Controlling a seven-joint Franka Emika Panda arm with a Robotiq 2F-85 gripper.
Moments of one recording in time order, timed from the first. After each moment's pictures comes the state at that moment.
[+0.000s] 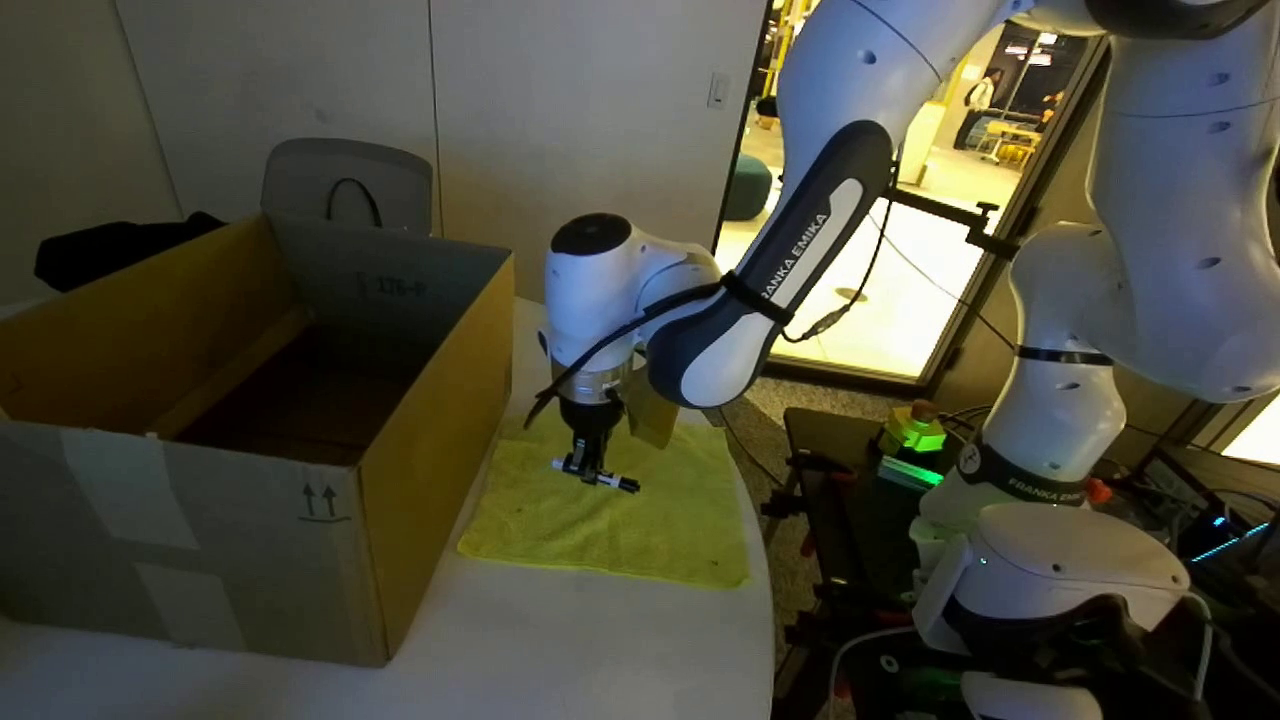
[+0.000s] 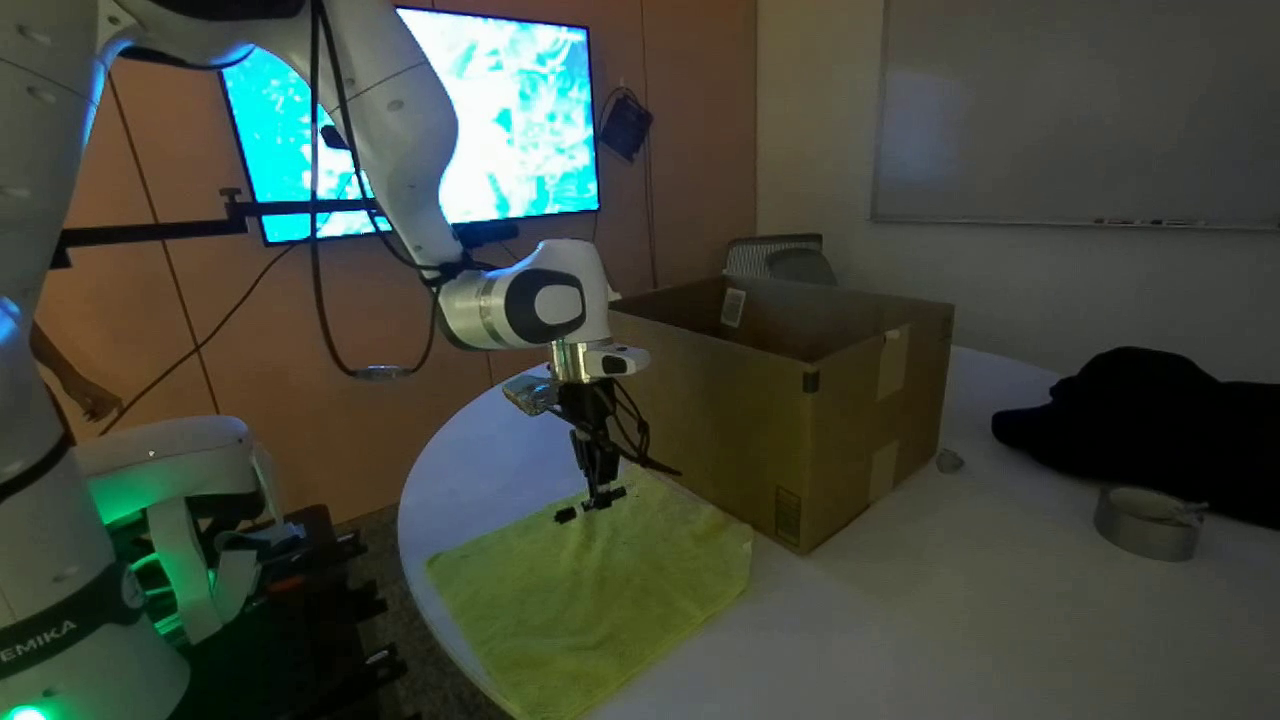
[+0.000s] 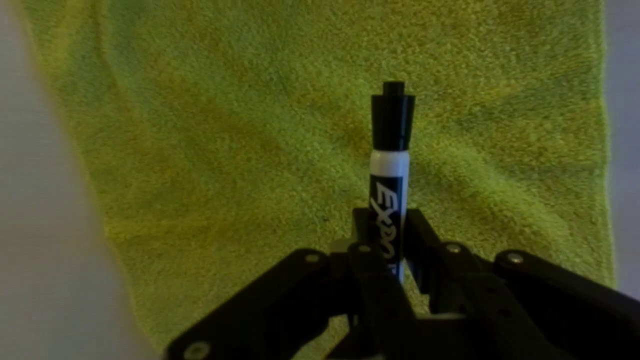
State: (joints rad) arm 0.28 0.44 -0.18 -2.26 -0.25 2.61 0.46
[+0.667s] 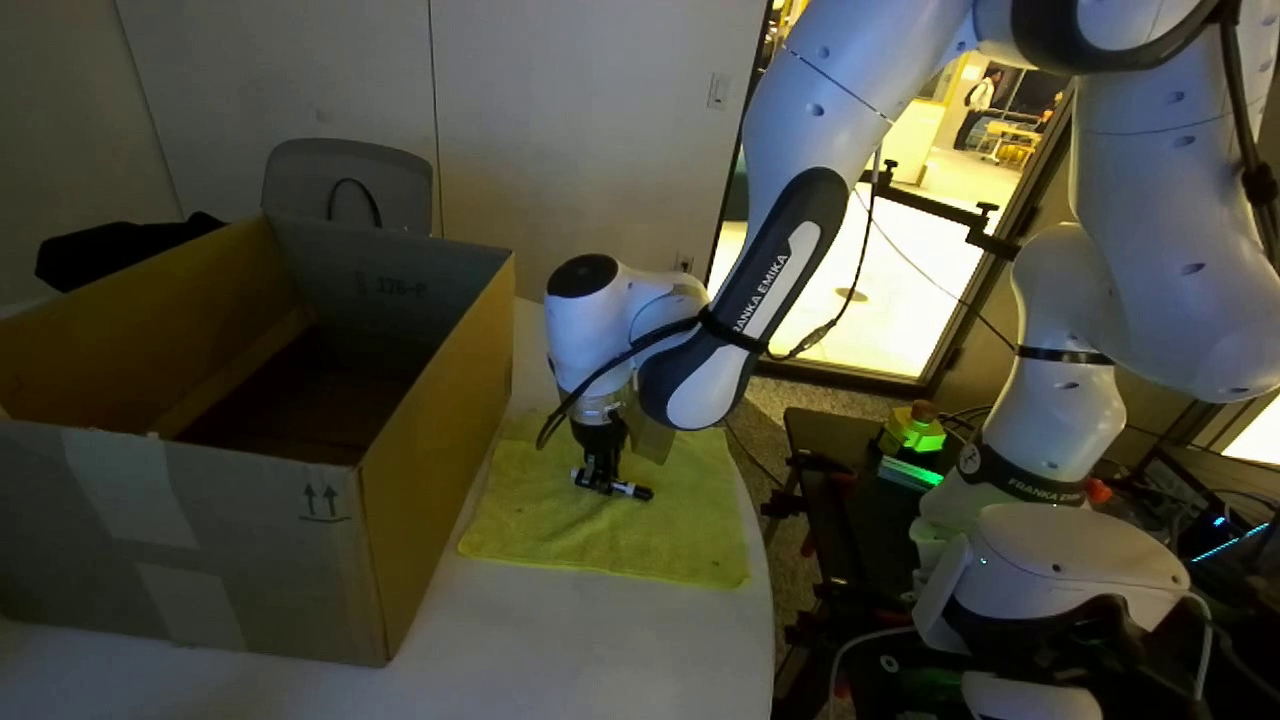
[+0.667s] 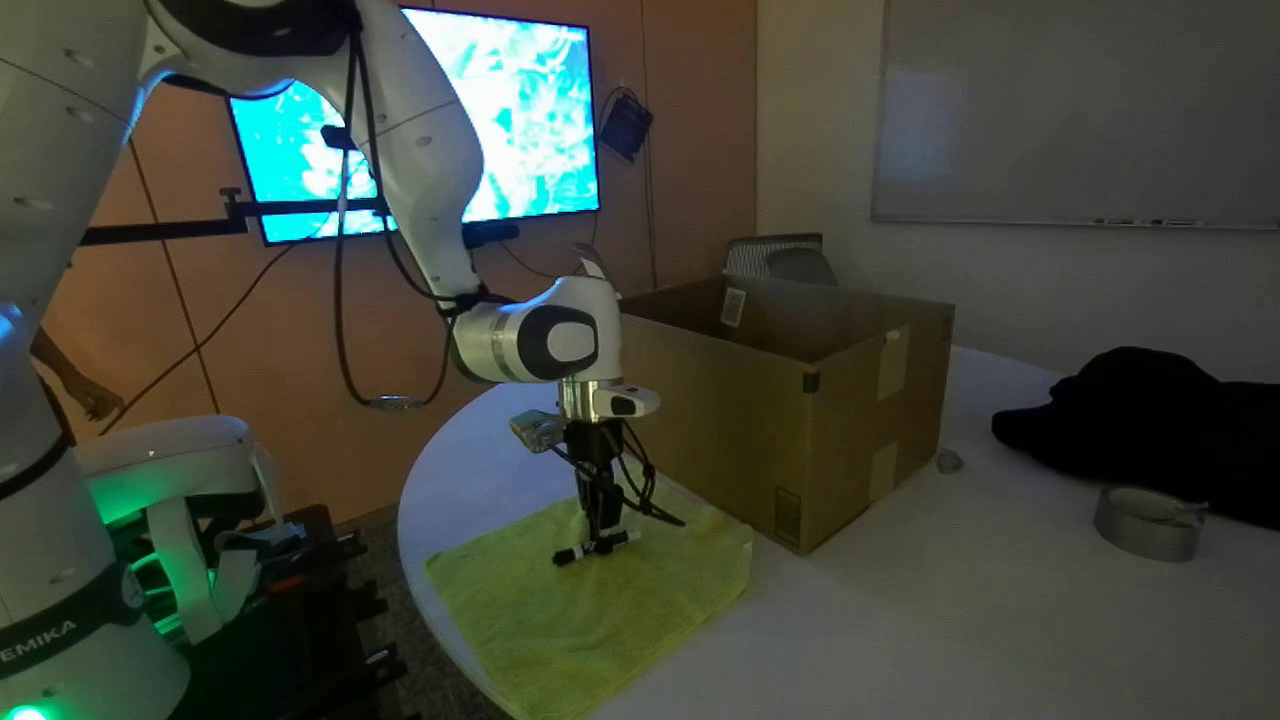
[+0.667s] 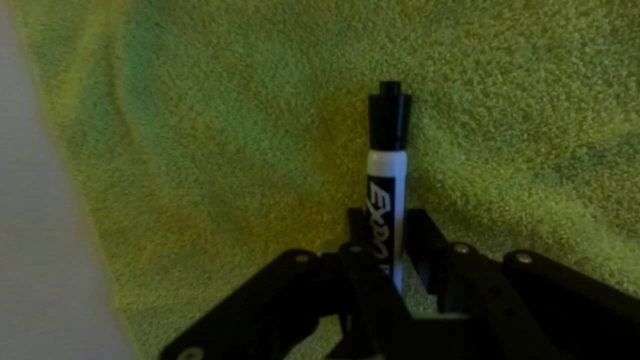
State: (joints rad) arm 0.25 0.54 -0.19 -2.23 -0.25 2.61 0.47
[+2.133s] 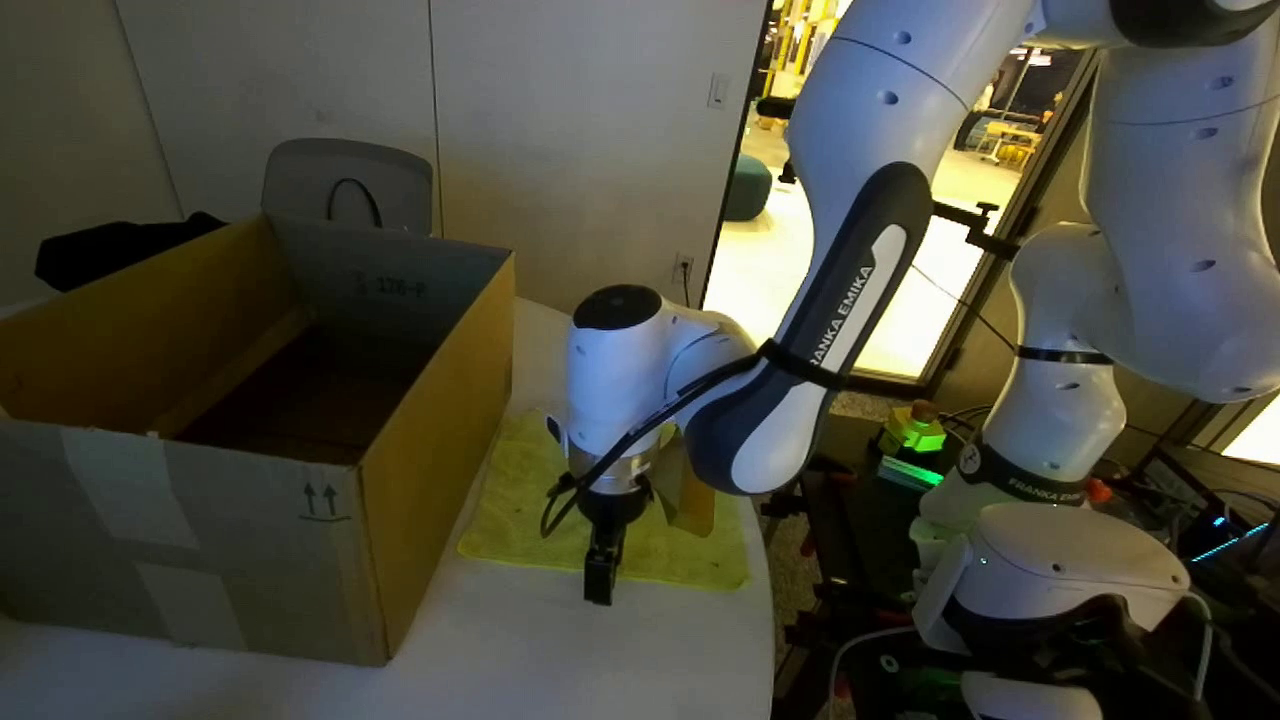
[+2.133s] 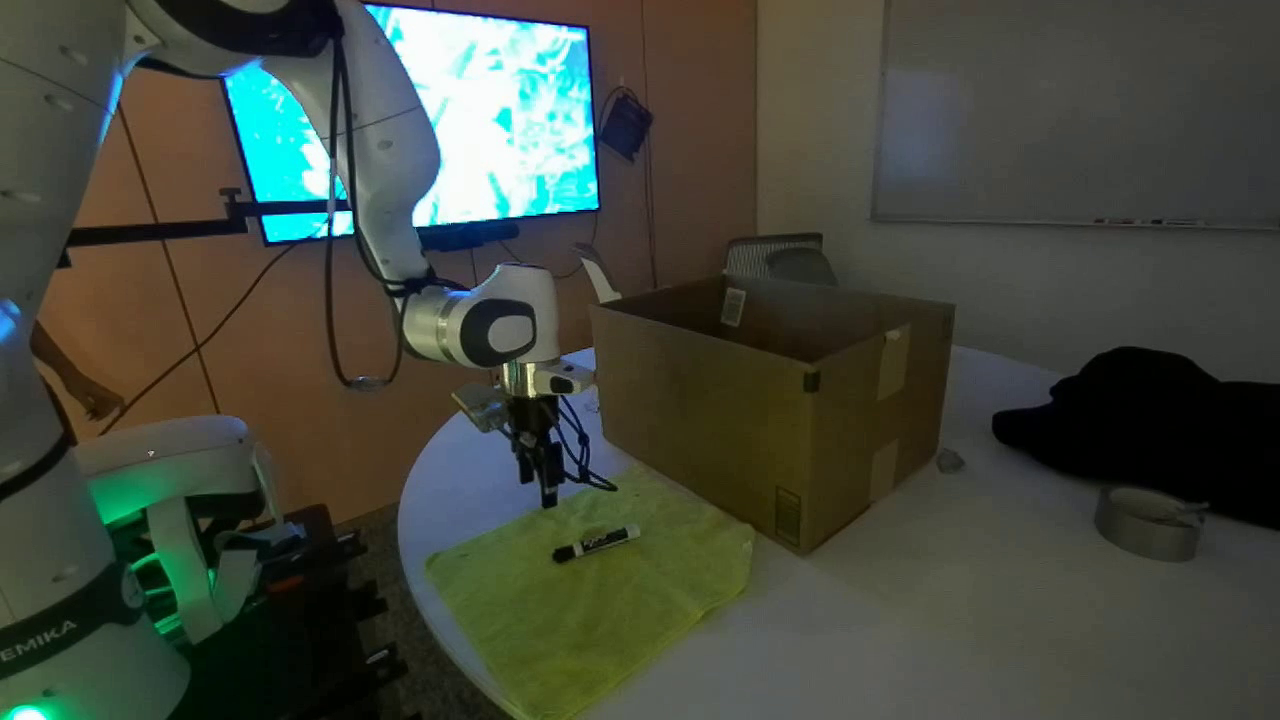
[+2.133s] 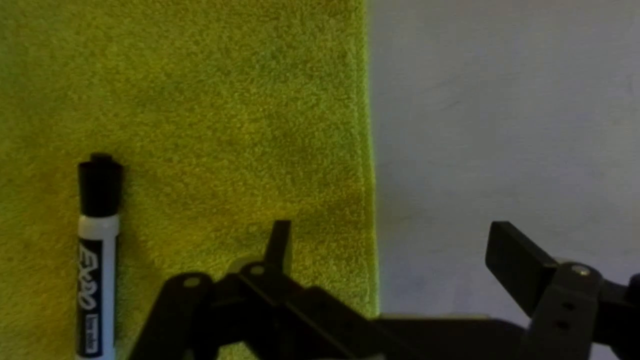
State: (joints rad) arm 0.28 0.48 0.02 -2.32 -0.11 2.72 0.38
